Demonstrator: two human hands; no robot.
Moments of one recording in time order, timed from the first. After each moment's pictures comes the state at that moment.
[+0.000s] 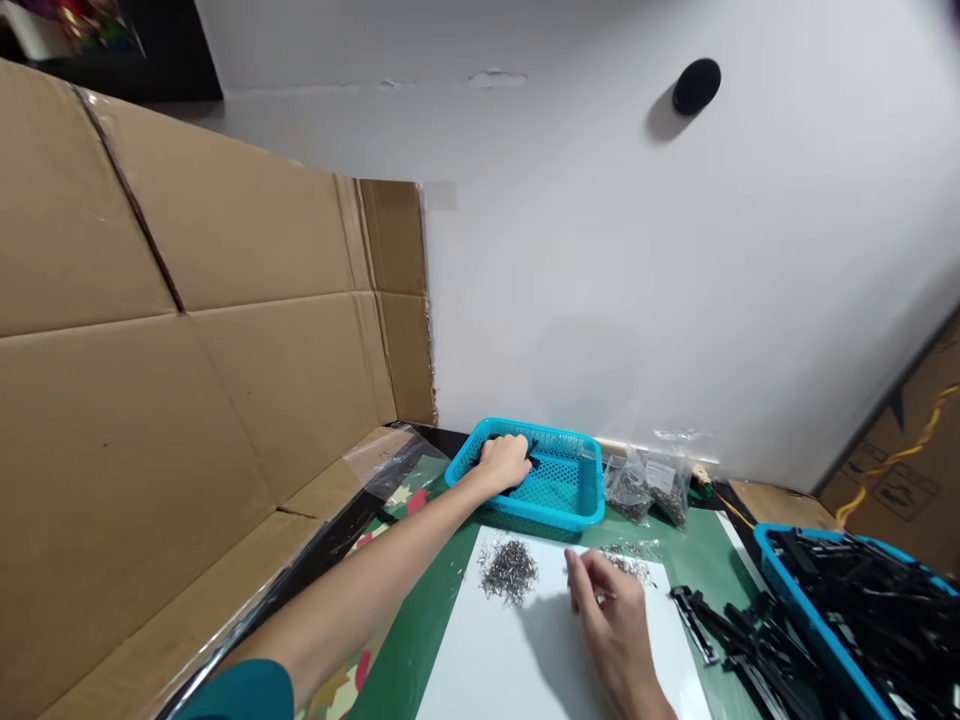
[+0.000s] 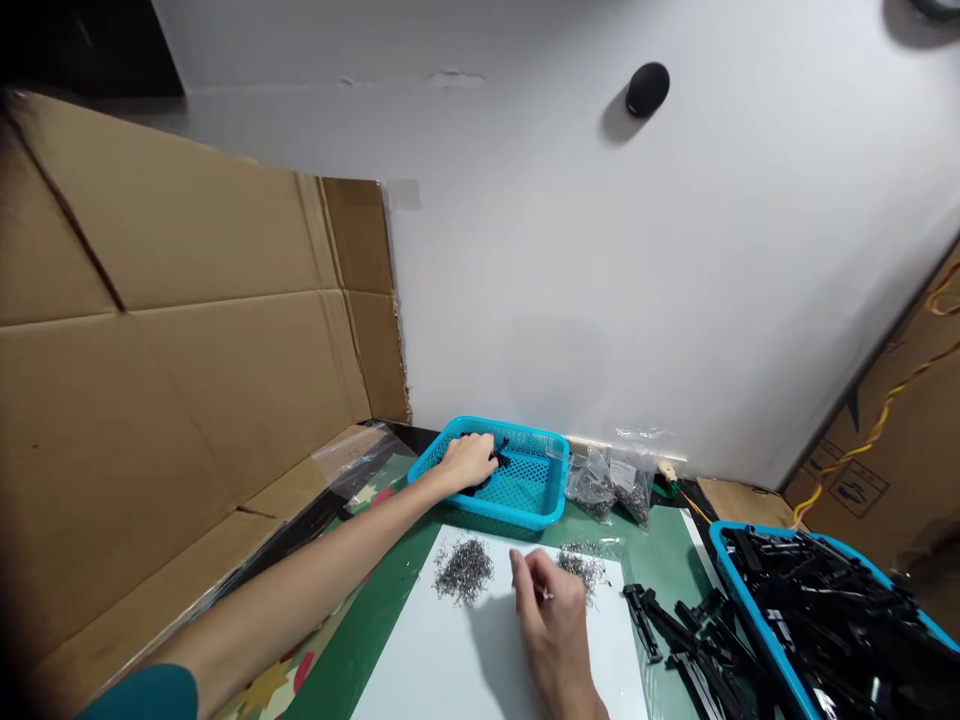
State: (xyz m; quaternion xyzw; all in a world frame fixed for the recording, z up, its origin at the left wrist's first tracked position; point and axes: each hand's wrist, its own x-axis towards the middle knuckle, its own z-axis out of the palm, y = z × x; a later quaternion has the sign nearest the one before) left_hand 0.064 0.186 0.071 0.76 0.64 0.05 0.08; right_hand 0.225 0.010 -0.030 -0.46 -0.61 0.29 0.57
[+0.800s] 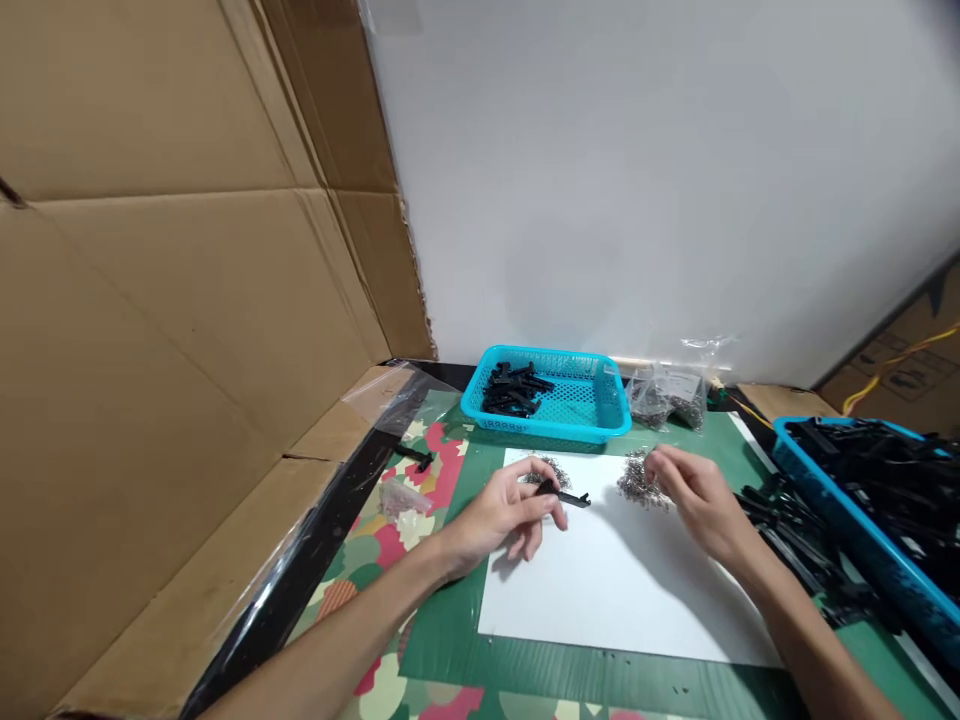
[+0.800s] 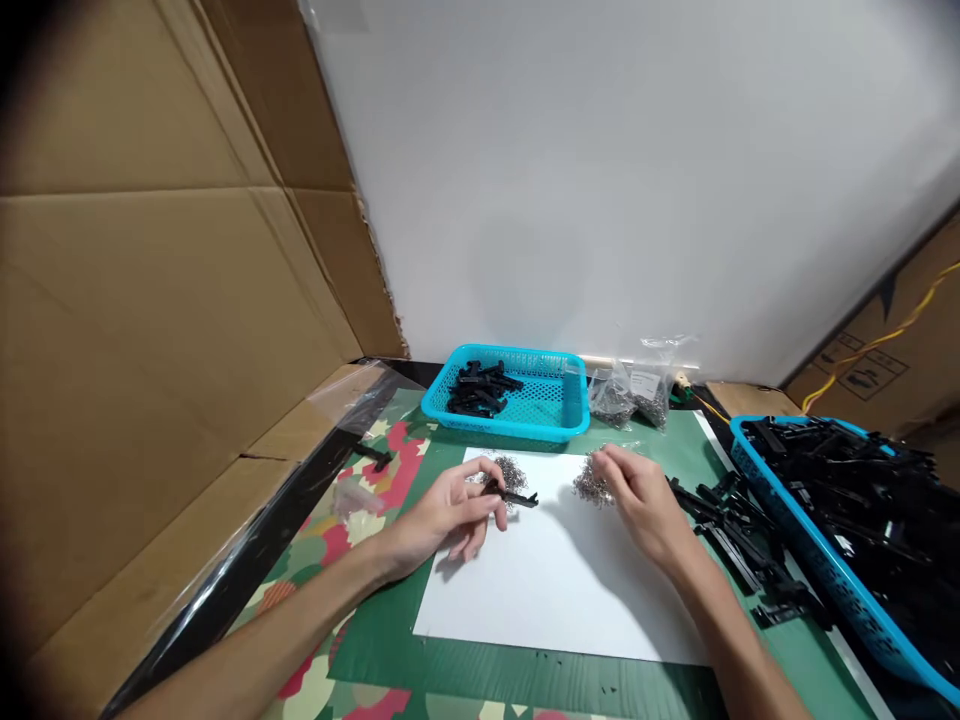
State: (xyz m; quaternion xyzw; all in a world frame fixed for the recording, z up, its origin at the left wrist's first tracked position) left_hand 0.003 0.033 0.016 0.54 0.30 0.27 0.74; right_hand 0.292 0.004 0.007 -0.55 -0.65 0.27 0.45
